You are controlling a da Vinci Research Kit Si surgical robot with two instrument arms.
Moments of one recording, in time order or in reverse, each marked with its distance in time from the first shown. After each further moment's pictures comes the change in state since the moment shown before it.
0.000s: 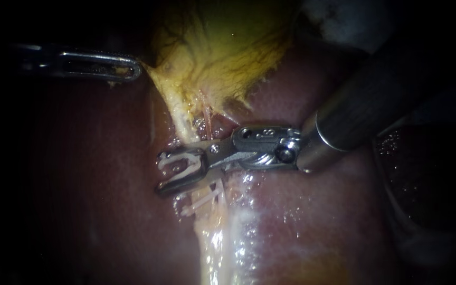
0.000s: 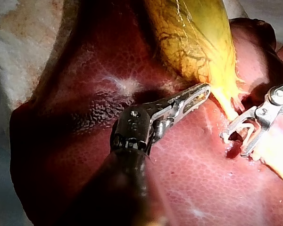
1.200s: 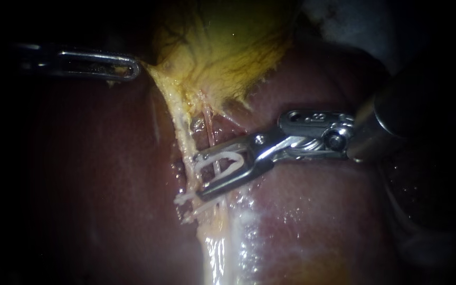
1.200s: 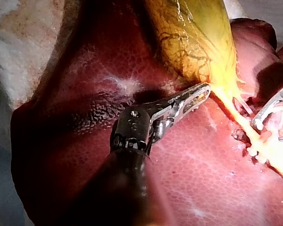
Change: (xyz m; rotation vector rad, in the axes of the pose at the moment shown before) right arm 0.001 -0.001 -0.009 0.226 0.003 0.092; left arm 0.000 0.000 0.000 0.002 0.001 0.000
